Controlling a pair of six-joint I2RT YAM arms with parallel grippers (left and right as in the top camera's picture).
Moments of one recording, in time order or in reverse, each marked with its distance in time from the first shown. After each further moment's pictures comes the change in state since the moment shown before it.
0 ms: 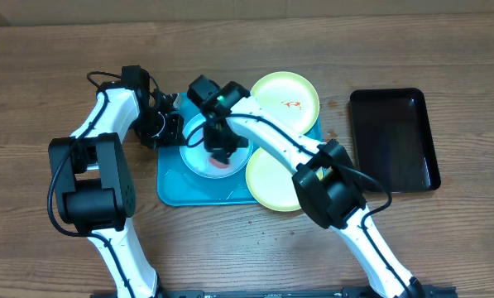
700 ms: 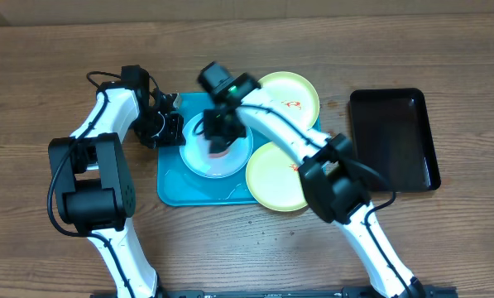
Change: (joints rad) left arm 0.000 0.000 0.000 0.003 0.000 0.000; right arm -0.040 0.000 -0.011 0.159 -0.187 -0.029
